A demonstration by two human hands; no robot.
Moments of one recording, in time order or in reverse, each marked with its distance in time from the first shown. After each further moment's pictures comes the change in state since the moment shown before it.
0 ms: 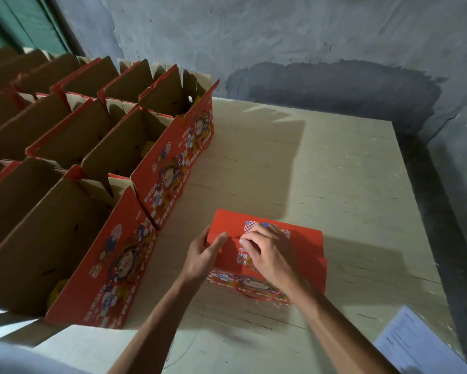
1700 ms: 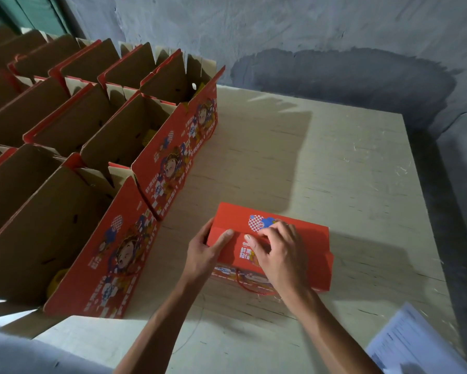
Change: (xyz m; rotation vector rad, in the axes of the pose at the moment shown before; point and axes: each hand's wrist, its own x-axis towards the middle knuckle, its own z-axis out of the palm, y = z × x) left_hand -0.007 -0.002 0.004 -0.103 0.048 0.027; right_hand -0.017 0.000 0.005 -0.157 0.174 0.156
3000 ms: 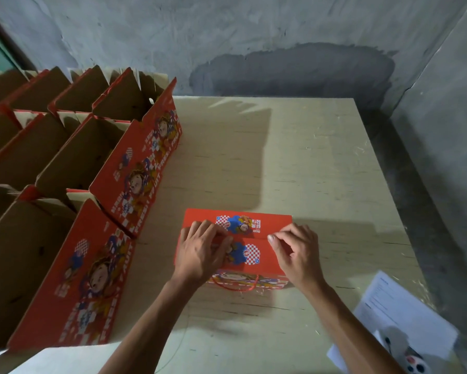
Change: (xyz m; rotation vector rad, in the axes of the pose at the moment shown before) left_hand 0.007 0.003 0.039 1.203 -0.086 0.600; right_hand -0.035 0.090 -0.041 0.147 0.156 0.077
